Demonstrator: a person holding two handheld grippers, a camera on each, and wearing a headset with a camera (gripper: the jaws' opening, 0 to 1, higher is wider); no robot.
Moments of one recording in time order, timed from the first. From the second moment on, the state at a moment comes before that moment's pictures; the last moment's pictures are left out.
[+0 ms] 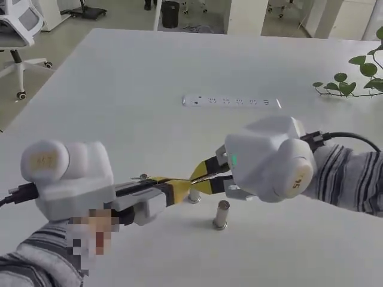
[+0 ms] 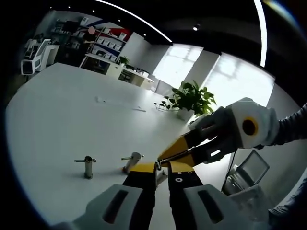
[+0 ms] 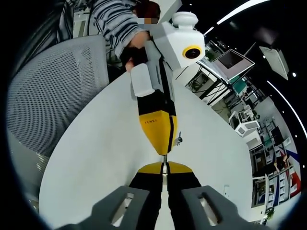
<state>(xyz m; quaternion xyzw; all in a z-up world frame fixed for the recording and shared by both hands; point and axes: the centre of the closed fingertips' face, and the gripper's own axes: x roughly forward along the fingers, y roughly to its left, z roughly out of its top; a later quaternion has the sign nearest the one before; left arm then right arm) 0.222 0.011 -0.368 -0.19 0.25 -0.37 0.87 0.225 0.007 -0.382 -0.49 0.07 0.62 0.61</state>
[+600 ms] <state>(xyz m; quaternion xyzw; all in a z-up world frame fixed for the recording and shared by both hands) 0.222 0.016 -0.364 -0.16 0.23 -0.38 0.88 0.223 0.011 -0.375 -0.42 0.10 0.62 0.66</state>
